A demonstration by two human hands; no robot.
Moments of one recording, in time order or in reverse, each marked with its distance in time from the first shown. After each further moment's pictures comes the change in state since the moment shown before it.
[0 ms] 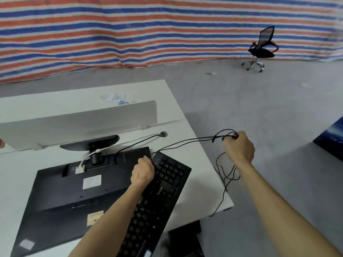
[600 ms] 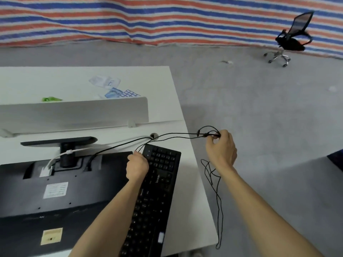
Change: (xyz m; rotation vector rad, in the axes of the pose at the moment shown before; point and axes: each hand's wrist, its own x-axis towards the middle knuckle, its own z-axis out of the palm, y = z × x) left_hand 0.115 0.092 0.081 -0.220 0.170 -0.378; right_hand 0.138 -0.019 0.088 -0.076 -0.054 -0.242
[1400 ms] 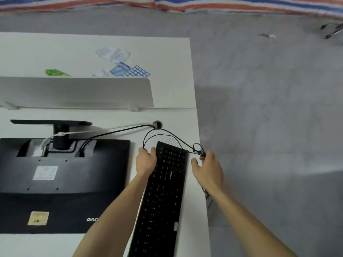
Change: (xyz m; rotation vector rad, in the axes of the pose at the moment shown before) left_hand 0.032 0.001 0.089 -0.013 -0.044 0.064; right_hand 0.016 0.076 0.093 -0.148 -0.504 -0.084
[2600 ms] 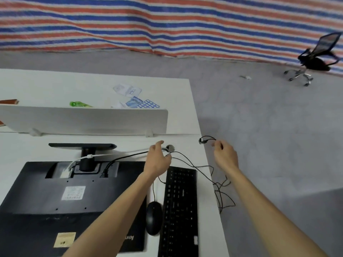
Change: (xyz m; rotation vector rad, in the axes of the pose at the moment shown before) left_hand -0.028 0.041 -0.130 0.015 -0.179 0.496; right_hand -0.011 -0.112 -0.078 0.266 0.155 0.022
